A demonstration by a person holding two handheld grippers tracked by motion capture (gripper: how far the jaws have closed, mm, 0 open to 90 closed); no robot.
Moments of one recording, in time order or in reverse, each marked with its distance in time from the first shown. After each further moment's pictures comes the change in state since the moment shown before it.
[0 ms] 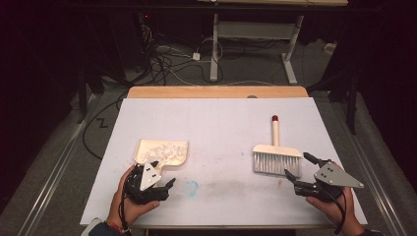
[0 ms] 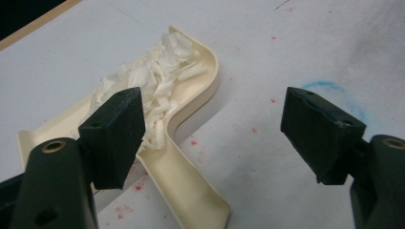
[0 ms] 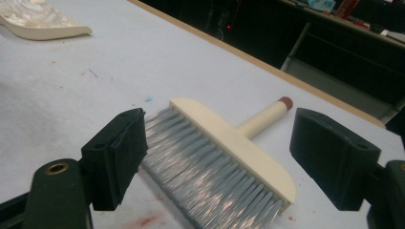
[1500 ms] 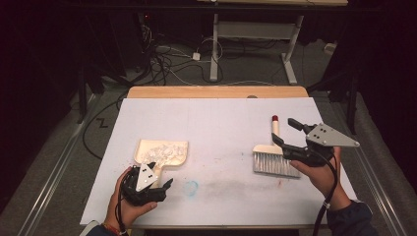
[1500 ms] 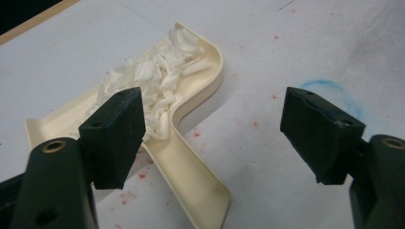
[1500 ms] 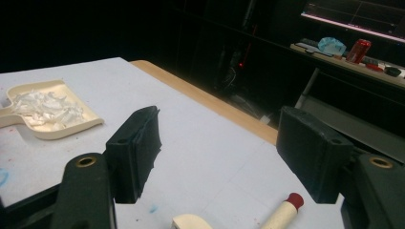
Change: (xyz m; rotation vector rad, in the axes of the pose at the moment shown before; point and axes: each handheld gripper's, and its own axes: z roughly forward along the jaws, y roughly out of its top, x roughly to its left) left arm 0.002 -0.004 -0.008 -0.003 -0.001 -0.051; right arm -0.015 0.098 0.030 -0.128 0.062 0.028
